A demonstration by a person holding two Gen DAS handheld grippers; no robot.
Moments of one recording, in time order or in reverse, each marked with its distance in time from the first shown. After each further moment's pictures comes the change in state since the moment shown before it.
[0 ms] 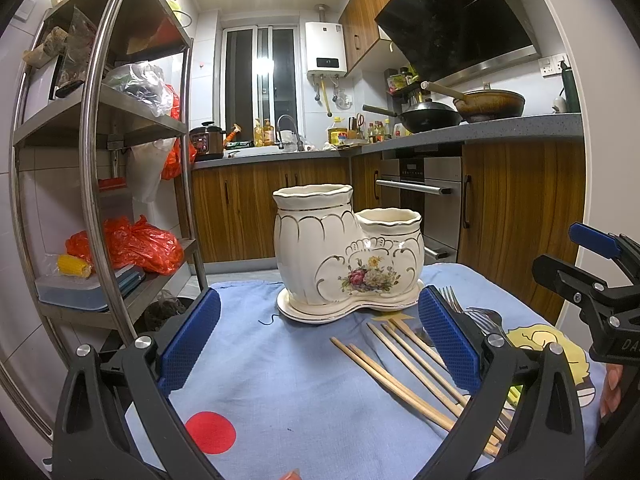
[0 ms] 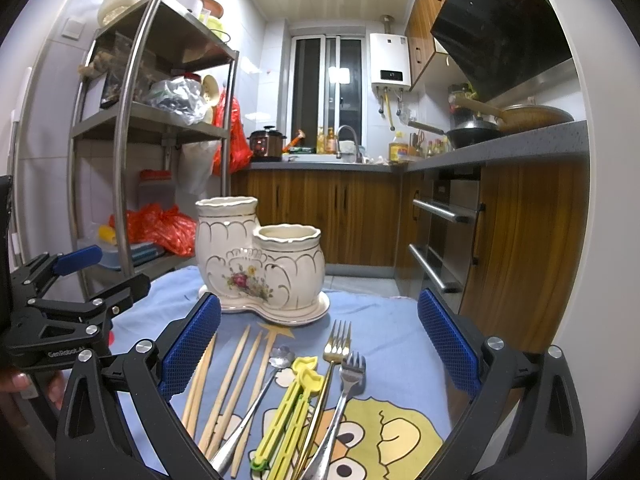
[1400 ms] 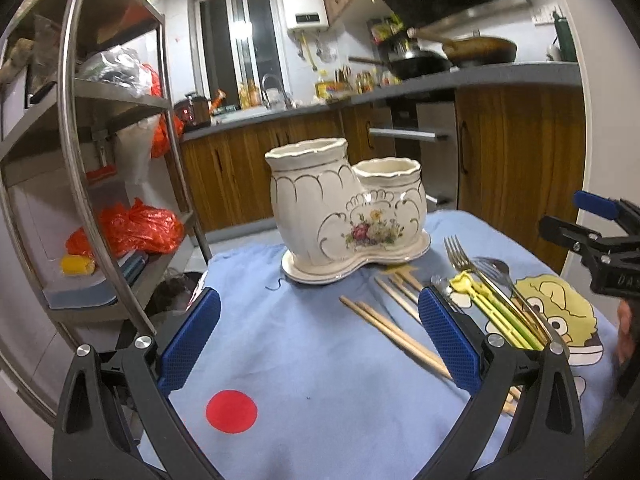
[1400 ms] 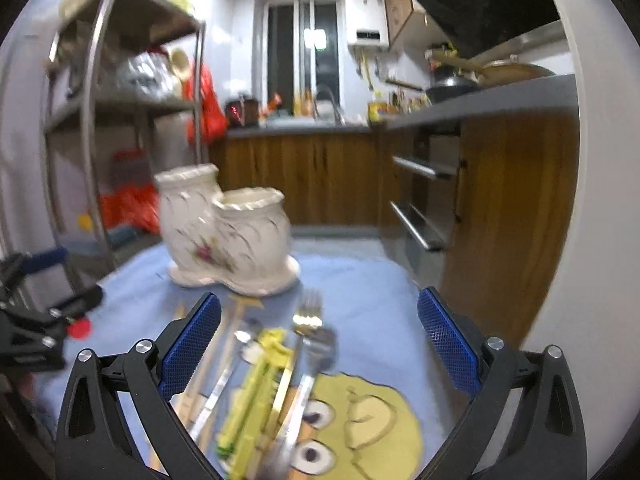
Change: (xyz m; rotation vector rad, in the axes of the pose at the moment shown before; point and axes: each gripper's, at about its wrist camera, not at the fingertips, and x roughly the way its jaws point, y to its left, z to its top) left arm 0.009 0.000 0.005 0.108 0.211 -0.015; right arm 0.008 -0.037 -0.004 0.074 0.197 -0.074
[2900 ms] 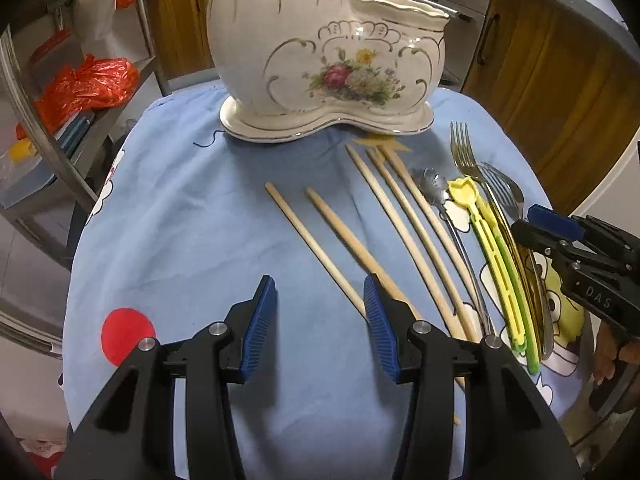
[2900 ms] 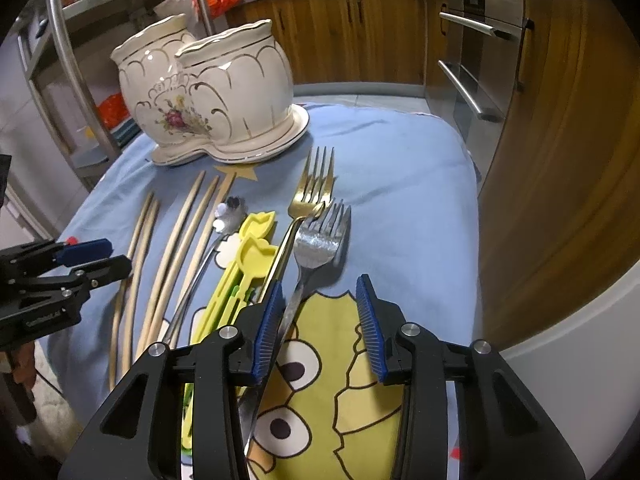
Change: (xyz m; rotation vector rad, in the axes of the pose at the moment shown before) left arm 0.070 -0.028 -0.014 -0.153 0.595 -0.107; right arm 0.094 -0.010 -0.020 -0.008 0.545 0.187
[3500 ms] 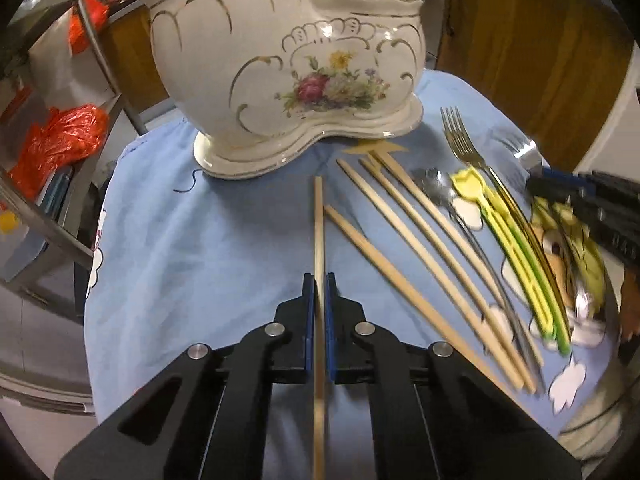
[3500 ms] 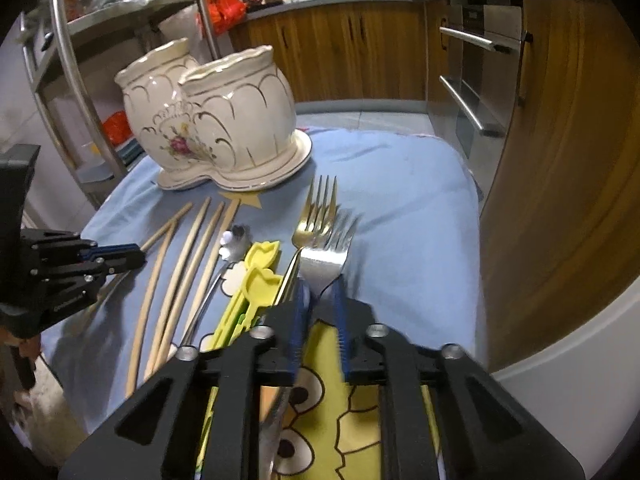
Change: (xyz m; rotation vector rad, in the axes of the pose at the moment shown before) left arm 0.011 0.001 0.017 0.224 0.012 -0.003; right arm -0.010 -0.004 0.005 0.009 -0.090 0.022
